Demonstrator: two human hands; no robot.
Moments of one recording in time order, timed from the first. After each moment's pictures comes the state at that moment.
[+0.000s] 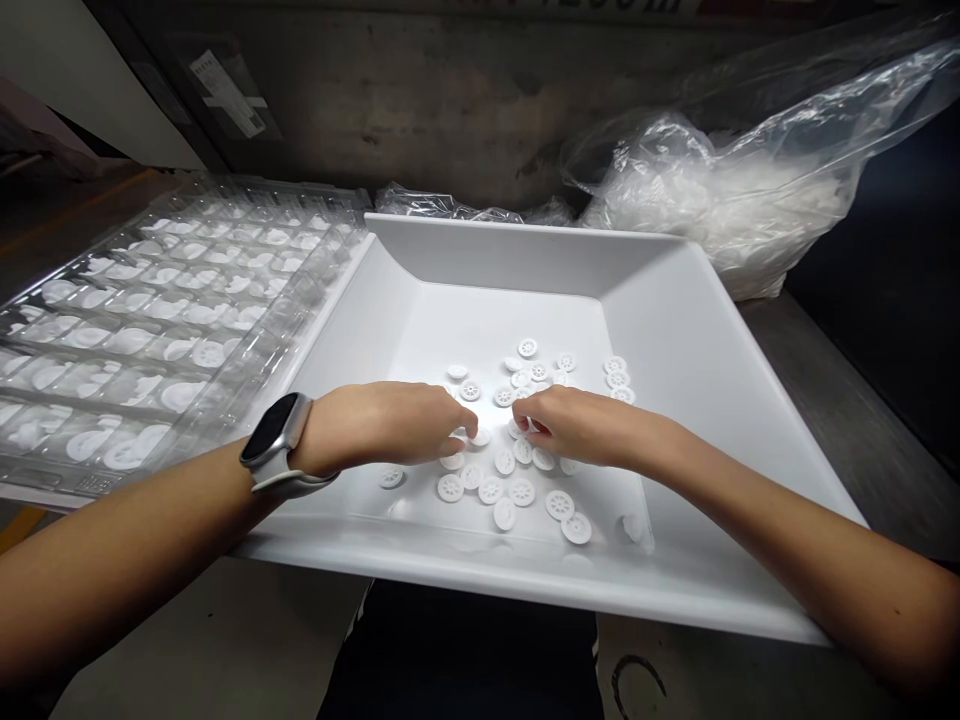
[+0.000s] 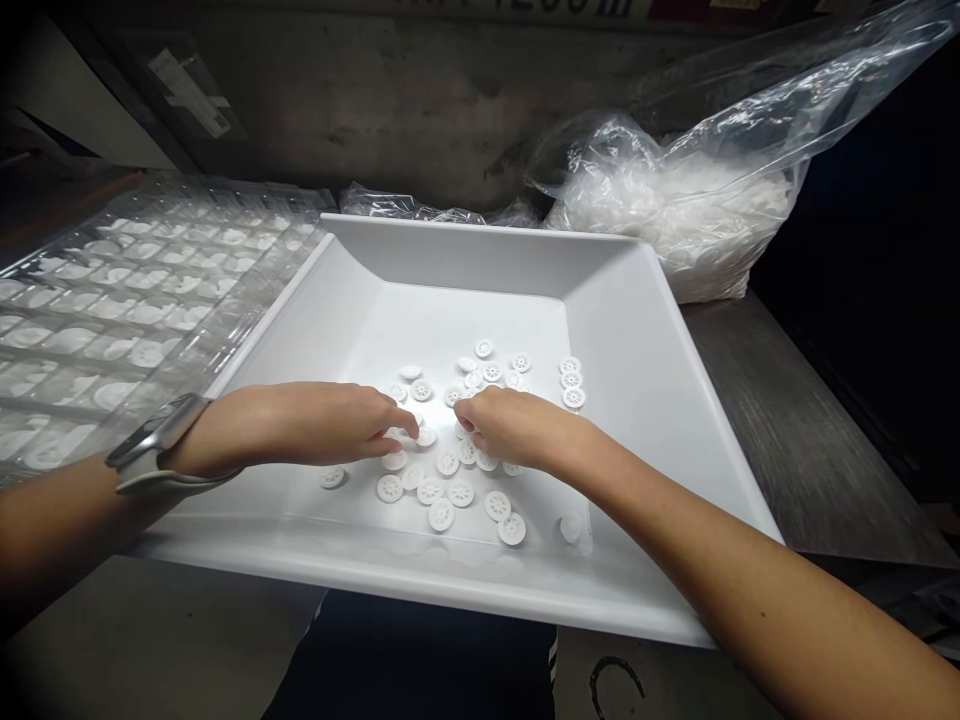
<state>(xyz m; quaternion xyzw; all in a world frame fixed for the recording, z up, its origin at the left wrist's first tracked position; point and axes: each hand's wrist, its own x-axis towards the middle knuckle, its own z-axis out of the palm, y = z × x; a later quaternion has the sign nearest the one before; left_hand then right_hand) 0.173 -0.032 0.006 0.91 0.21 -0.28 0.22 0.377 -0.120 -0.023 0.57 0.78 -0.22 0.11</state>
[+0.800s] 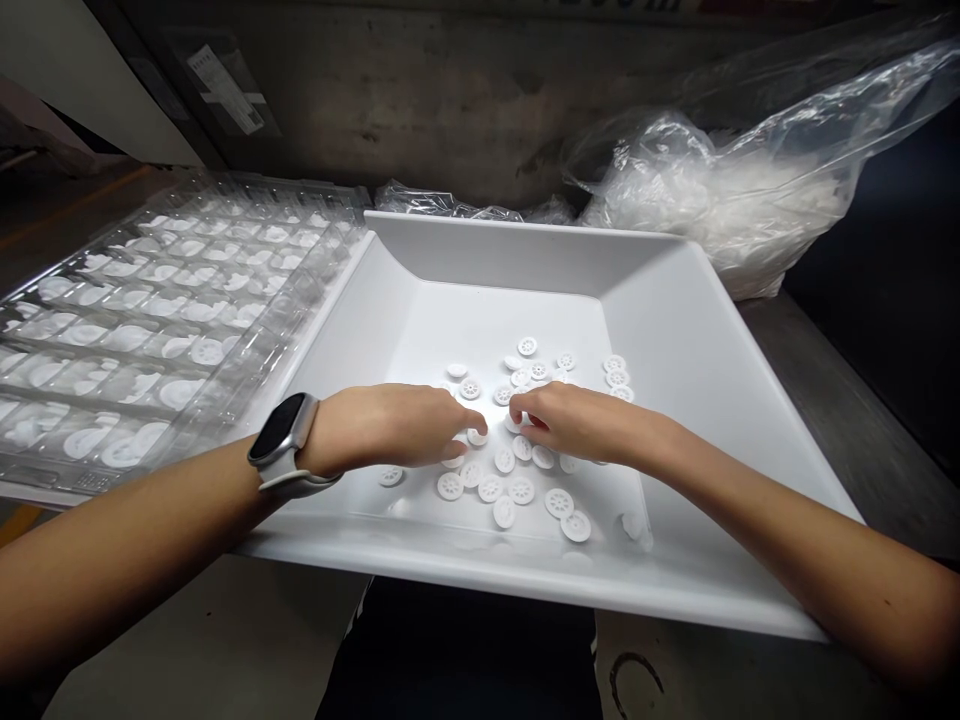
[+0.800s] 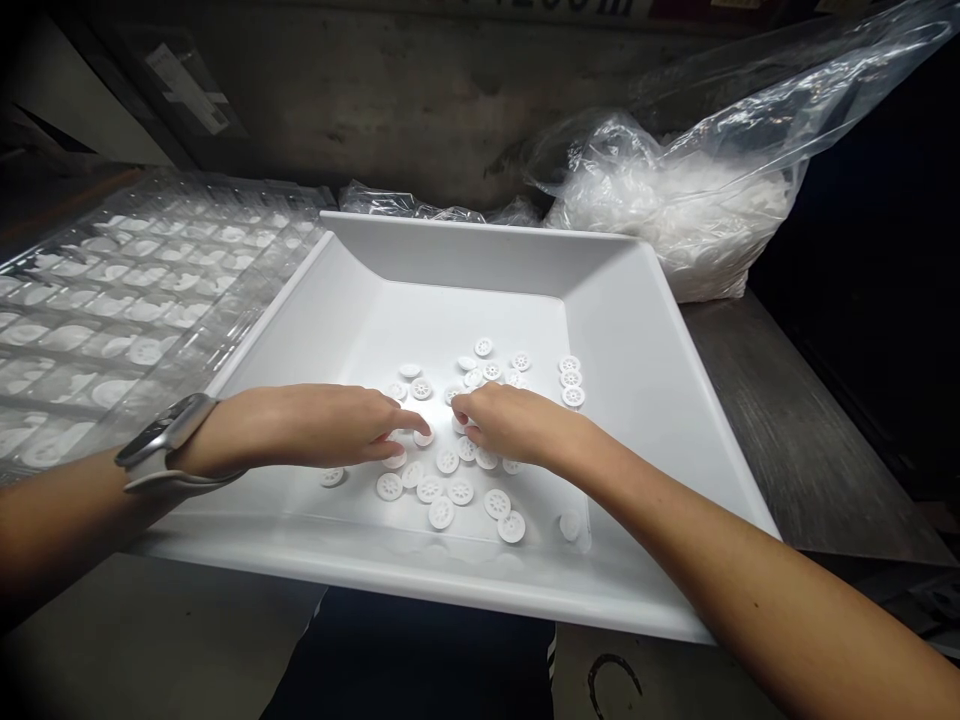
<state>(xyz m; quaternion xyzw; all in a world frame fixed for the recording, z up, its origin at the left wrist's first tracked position) 0.175 -0.035 0.005 0.92 0.20 -0.28 0.21 0.375 -0.118 -0.025 0.57 0.78 -0.23 0.08</state>
